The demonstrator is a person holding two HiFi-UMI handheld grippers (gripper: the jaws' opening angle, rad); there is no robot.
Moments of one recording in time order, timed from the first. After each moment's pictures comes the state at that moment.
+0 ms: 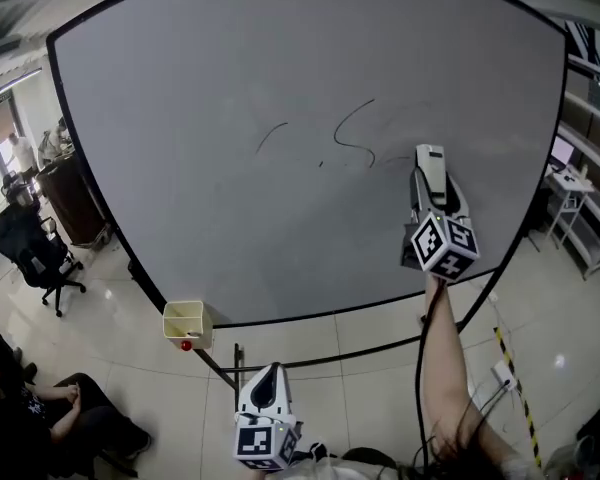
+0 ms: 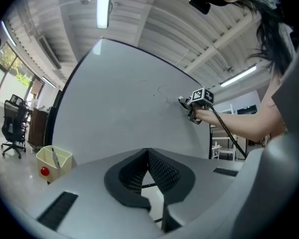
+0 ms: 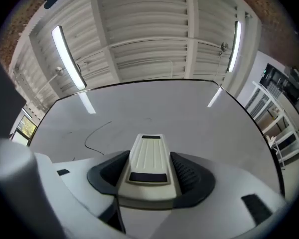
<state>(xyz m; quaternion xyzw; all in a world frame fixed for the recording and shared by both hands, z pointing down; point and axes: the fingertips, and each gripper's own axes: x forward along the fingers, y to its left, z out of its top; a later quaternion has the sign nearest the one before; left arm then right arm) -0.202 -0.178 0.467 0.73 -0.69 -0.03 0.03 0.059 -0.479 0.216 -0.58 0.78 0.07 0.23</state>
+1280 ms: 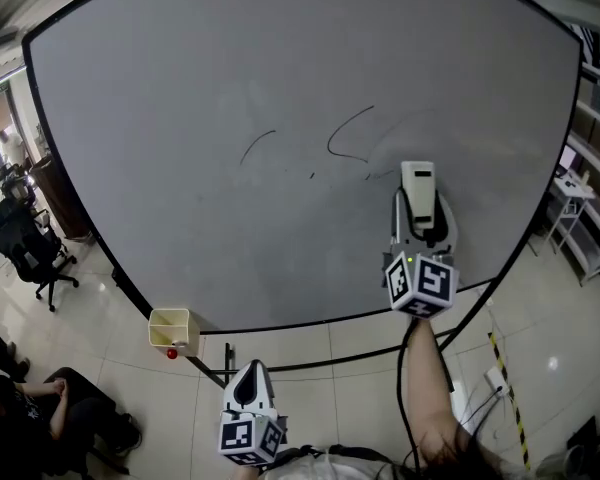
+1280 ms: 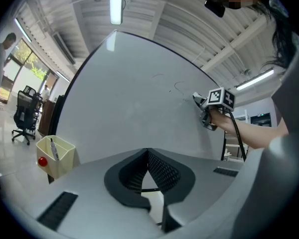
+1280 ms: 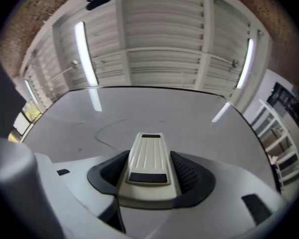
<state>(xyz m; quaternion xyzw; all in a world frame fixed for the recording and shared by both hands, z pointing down) -0.225 -0.224 0.471 0.69 -0.72 -0.07 0.09 0.030 -0.472 0.222 -0.57 0.77 0.16 0.23</state>
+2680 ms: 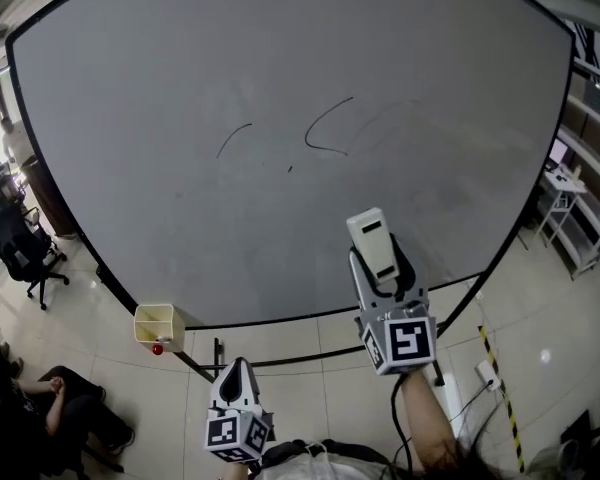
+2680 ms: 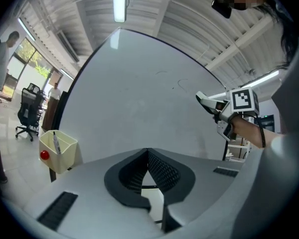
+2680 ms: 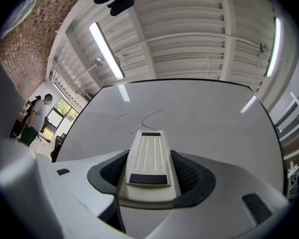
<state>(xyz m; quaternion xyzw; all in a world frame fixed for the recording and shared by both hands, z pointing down) -0.224 -0.222 0.480 0.67 -0.73 -0.07 0.11 -0.015 -0.390 0.283 -0.47 0.86 0.18 0.11</state>
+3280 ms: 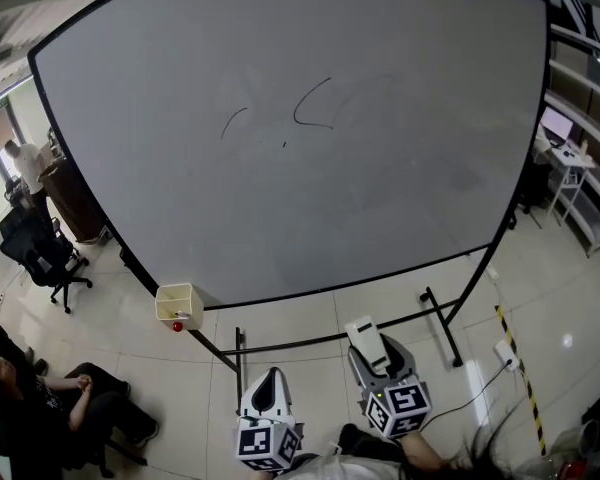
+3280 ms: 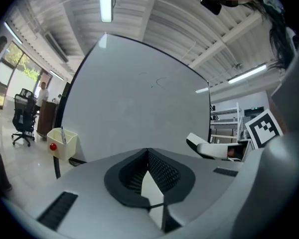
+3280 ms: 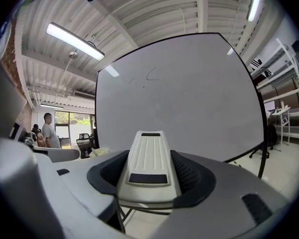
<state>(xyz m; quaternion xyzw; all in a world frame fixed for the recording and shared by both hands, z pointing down) -0.148 -0.136 0.495 0.71 -0.70 -0.02 0.10 0.021 -0.226 0.500 -0.45 0.89 -0.11 -0.02</state>
